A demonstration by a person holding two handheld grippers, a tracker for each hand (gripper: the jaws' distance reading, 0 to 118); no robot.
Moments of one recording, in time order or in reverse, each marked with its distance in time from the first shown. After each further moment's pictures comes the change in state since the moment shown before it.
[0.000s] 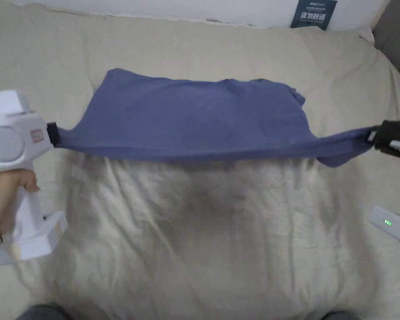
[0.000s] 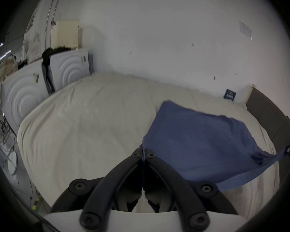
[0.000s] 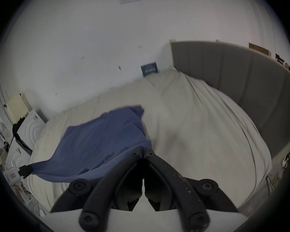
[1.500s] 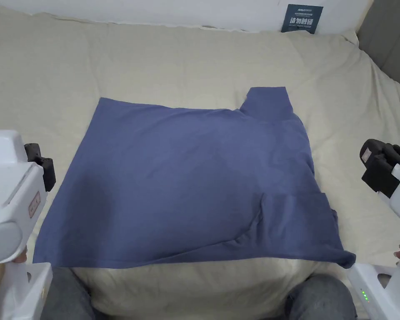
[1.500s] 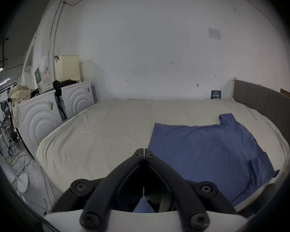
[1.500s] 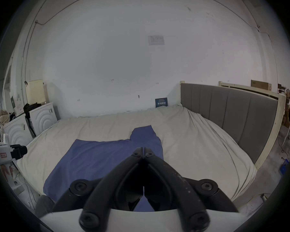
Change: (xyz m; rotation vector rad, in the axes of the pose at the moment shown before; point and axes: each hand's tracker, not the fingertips) left arm -0.006 -0.087 0.164 0.227 0.028 -0.190; right arm -0.011 -0.131 0.162 0.394 0.072 0.188
